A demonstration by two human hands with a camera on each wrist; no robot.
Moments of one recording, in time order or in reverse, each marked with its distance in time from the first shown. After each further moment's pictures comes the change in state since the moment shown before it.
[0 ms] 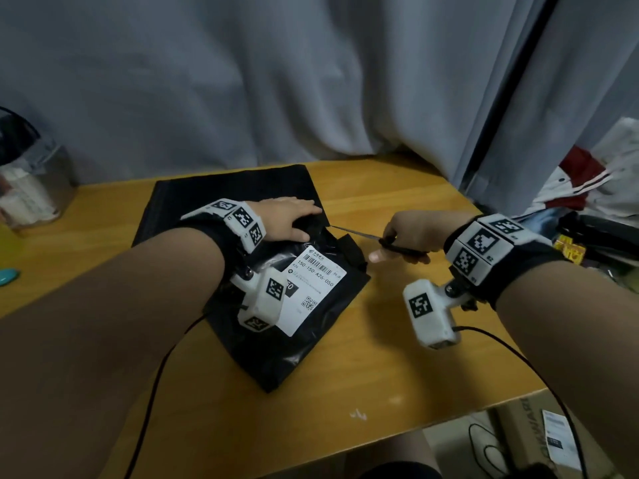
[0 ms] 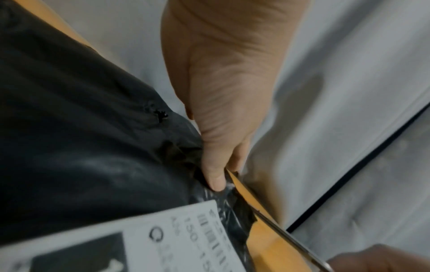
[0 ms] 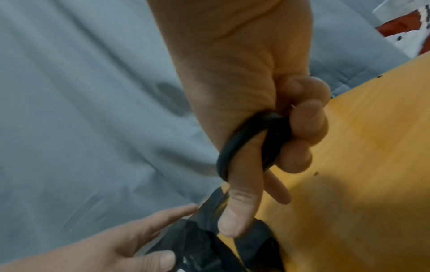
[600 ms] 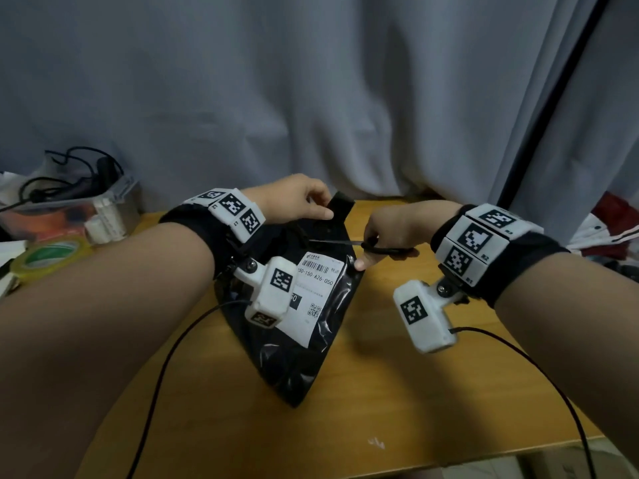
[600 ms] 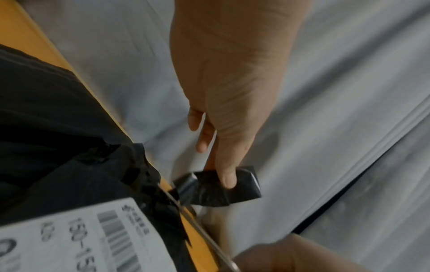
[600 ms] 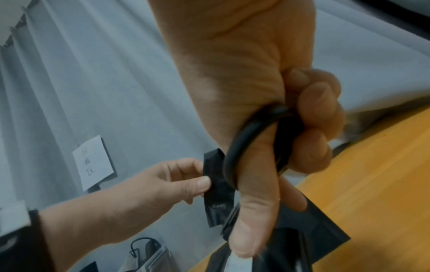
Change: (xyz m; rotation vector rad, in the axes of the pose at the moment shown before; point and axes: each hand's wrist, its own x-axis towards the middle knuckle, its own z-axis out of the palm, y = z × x) left_hand -0.066 0.010 -0.075 -0.381 0.436 0.011; right_hand -0.036 -0.076 -0.052 -0.140 0.033 -0.215
